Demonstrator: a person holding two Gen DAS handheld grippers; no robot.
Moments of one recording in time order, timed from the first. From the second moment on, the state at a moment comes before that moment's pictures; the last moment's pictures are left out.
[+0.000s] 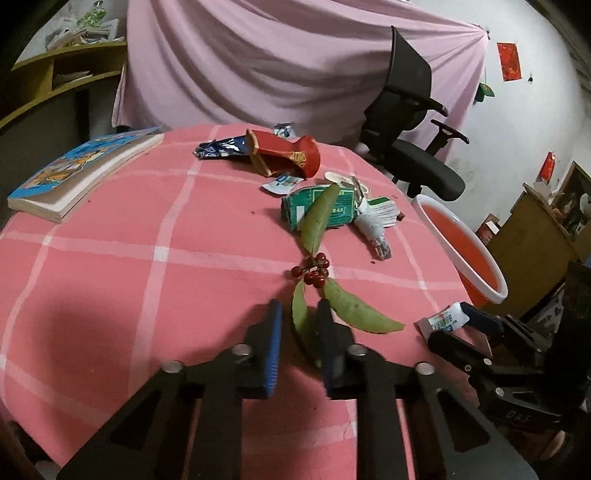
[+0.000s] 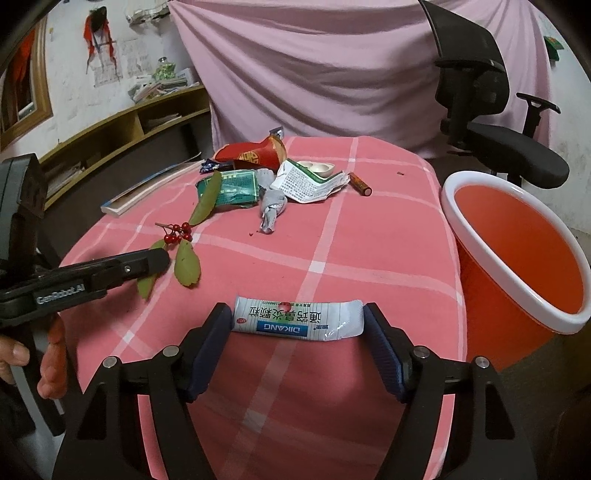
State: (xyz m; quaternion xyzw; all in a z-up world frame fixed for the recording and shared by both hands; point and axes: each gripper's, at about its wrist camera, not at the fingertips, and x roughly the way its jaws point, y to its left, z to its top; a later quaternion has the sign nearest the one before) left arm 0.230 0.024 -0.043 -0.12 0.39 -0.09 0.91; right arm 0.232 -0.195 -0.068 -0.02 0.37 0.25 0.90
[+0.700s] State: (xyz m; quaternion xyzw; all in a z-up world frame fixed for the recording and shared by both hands) left arm 0.183 -0.012 -0.016 -0.07 0.26 -0.08 0.96; right arm 0.218 -0.210 -0.061 0.01 0.32 0.27 0.91
